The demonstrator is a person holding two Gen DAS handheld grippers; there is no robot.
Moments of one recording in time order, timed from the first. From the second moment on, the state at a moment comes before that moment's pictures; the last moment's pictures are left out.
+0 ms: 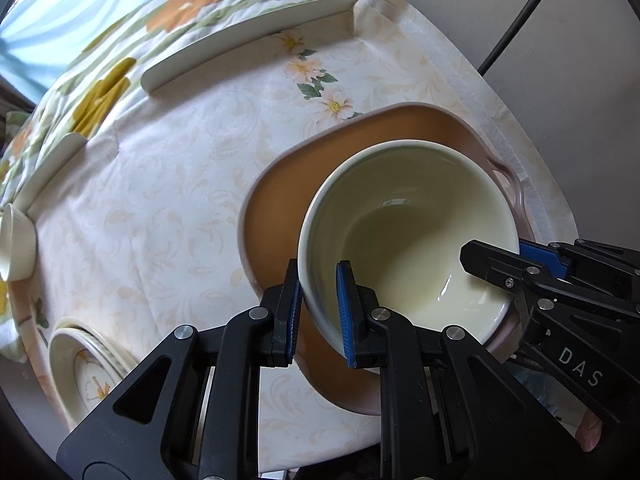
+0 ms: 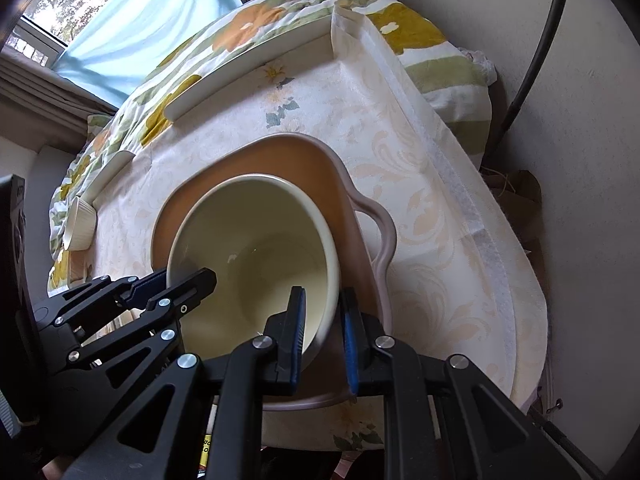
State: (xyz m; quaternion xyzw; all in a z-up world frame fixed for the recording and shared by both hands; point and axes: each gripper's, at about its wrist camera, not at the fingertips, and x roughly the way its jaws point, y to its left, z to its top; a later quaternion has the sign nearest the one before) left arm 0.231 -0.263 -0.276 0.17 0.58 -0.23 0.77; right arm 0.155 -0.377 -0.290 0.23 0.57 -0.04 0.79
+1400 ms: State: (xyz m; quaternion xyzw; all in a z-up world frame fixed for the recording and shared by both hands) left arm 0.211 0.133 -0.147 -0.24 0.41 0.12 0.87; right arm 0.308 -0.140 -0.146 0.05 0.46 0.31 0.83
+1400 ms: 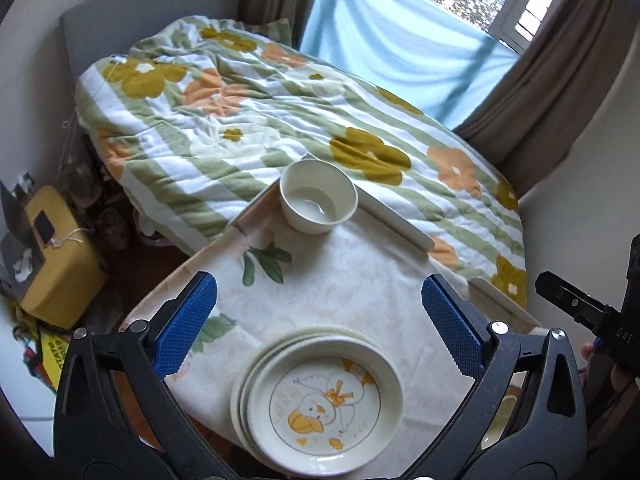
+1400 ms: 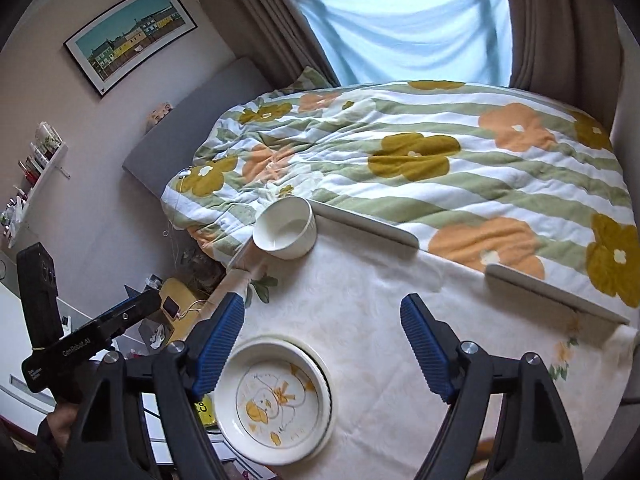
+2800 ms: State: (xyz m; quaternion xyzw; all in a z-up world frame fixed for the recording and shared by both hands) left arm 0.399 0.197 -0.316 -0.24 0.51 0.09 0.82; right arm 0.459 0.026 -0.321 0.03 0.59 0.32 0.74
